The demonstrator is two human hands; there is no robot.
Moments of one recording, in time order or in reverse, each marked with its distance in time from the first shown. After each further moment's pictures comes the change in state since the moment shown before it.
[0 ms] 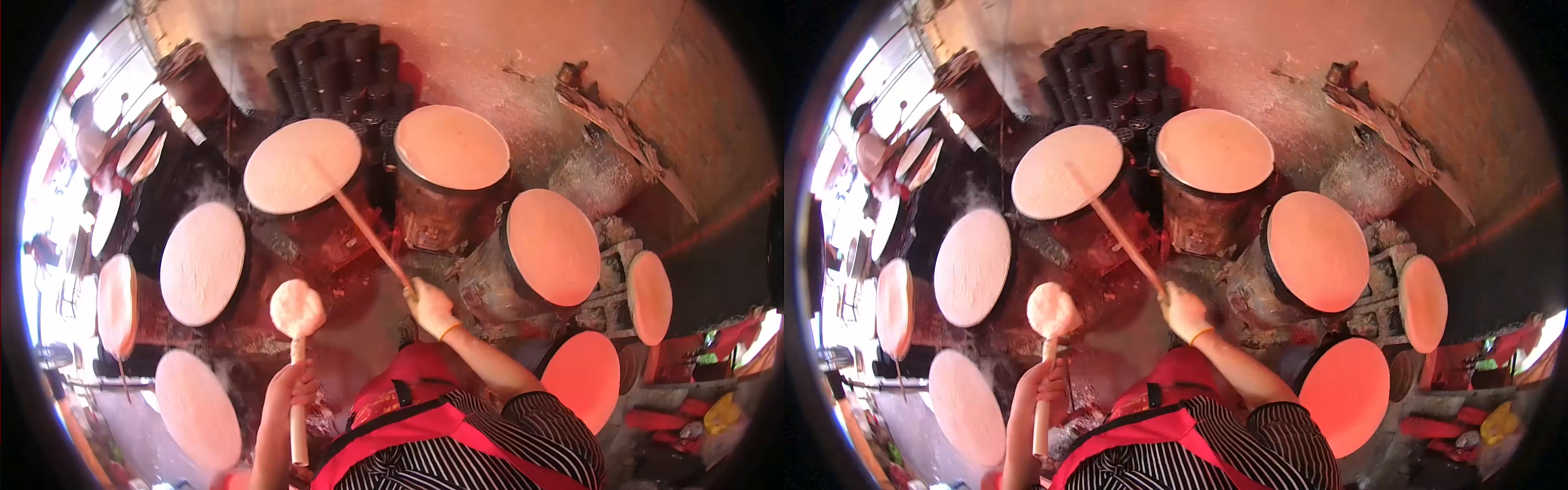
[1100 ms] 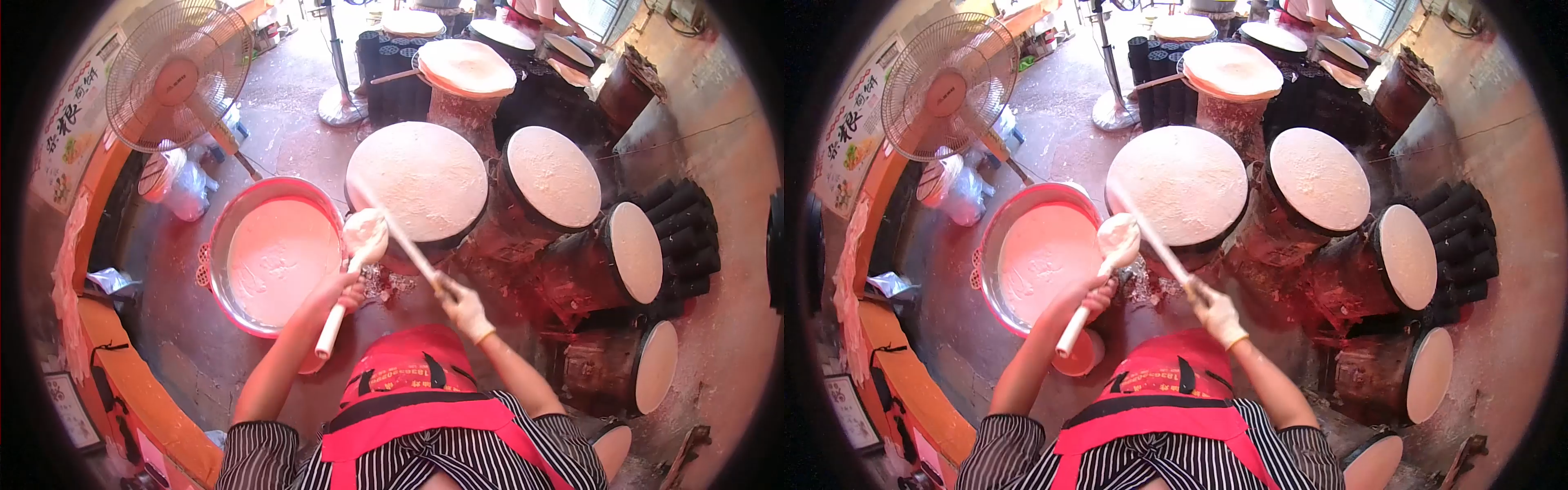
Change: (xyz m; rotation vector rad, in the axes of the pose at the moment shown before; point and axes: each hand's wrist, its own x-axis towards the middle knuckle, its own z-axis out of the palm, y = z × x) left_hand -0.323 -0.120 -0.341 -0.706 0.244 0.636; right_hand -0.270 -0.334 0.212 0.521 -1.170 -0.804
